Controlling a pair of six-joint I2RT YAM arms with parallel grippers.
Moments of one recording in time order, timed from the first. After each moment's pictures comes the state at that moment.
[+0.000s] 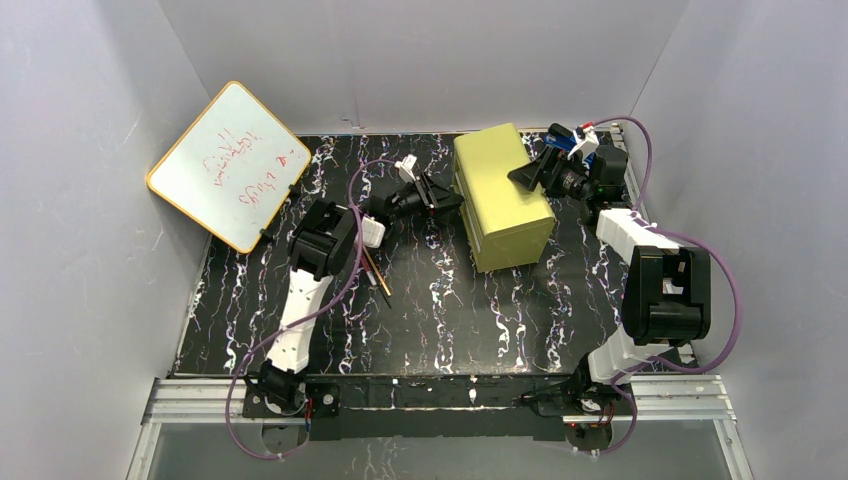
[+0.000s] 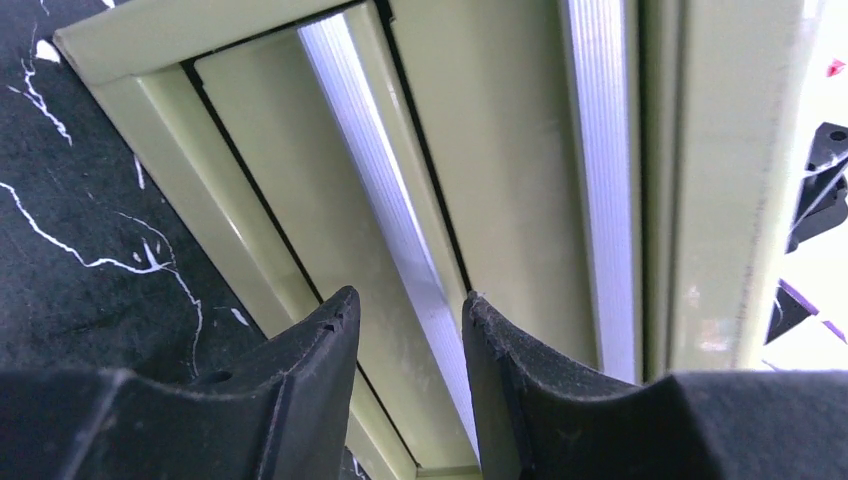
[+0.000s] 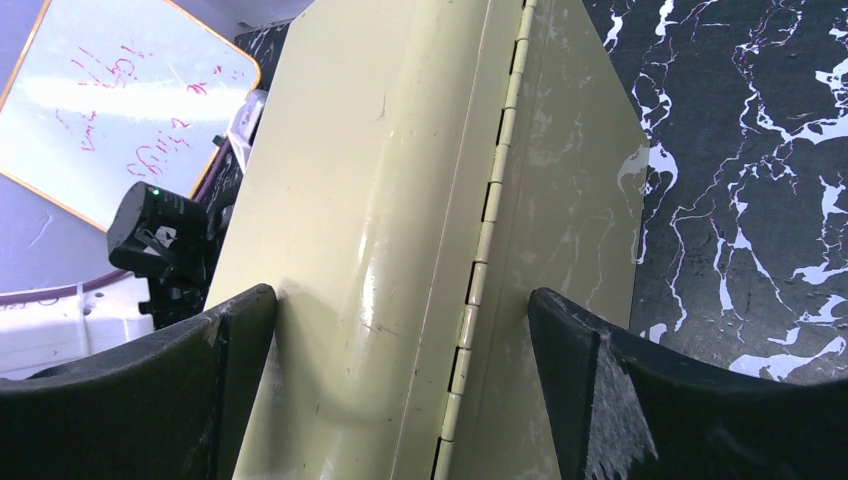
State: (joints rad) left arm -0.45 2.43 1.37 1.06 0.70 -1.23; right arm 0.01 1.62 0.99 0.29 -0.67 0.46
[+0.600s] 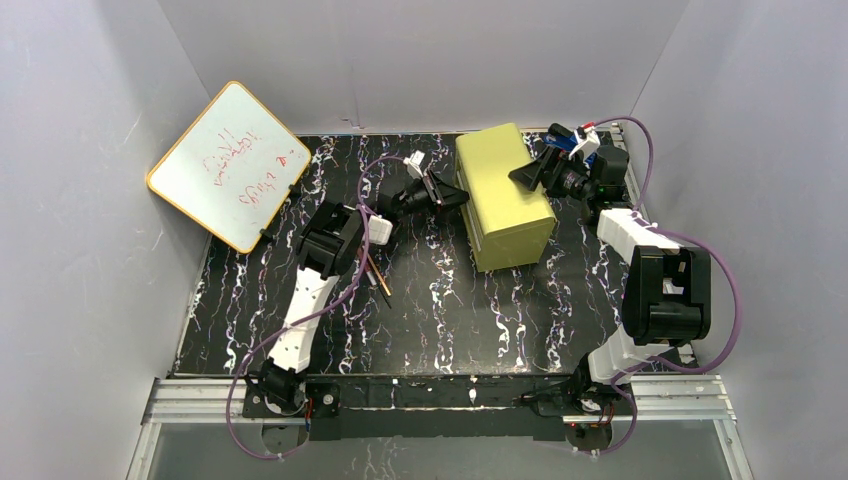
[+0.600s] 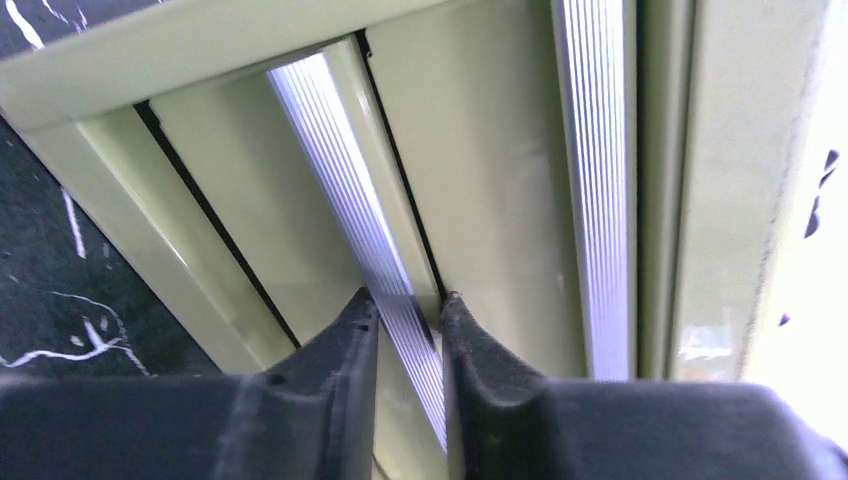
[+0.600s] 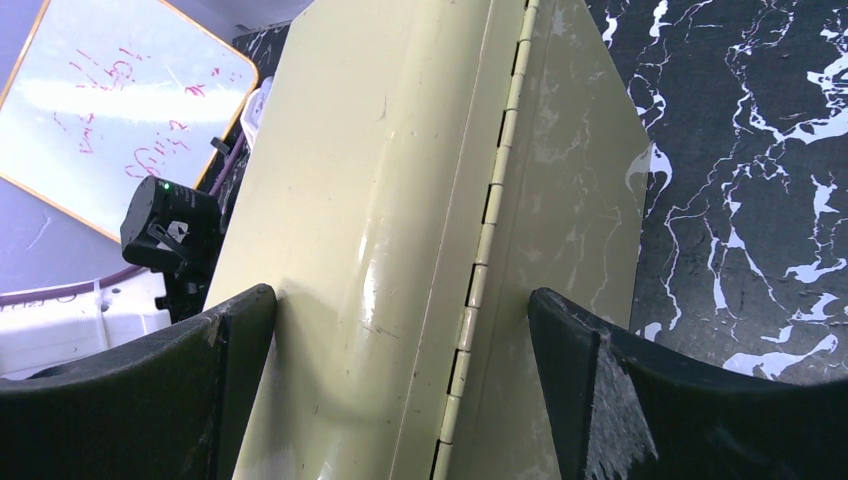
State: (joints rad) left arm -0.47 2.52 1.49 1.07 0.69 -1.27; right arm 0.00 1.62 0.99 0.29 -0.67 0.46
